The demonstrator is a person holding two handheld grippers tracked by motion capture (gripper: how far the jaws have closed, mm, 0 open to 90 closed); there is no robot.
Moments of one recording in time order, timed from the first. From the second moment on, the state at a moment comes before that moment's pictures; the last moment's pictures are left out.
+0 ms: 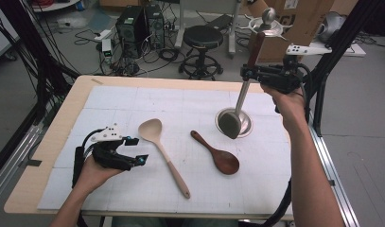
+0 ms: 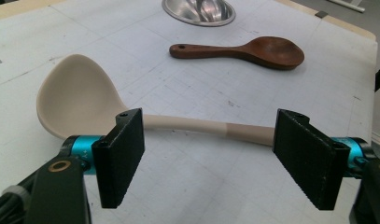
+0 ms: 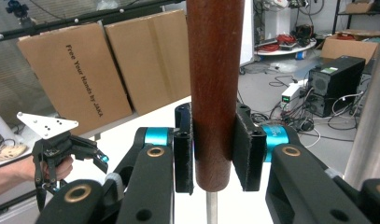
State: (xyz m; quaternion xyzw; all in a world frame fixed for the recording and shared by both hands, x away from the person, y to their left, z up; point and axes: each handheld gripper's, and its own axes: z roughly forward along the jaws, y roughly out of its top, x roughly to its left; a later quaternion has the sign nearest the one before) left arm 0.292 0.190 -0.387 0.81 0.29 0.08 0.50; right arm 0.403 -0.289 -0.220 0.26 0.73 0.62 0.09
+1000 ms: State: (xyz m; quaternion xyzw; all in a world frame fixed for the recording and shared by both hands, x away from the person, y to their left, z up) left arm 0.291 0.189 -0.387 0.82 0.28 0.08 0.50; right arm 0.404 -0.292 -0.224 0.29 0.70 0.64 0.11
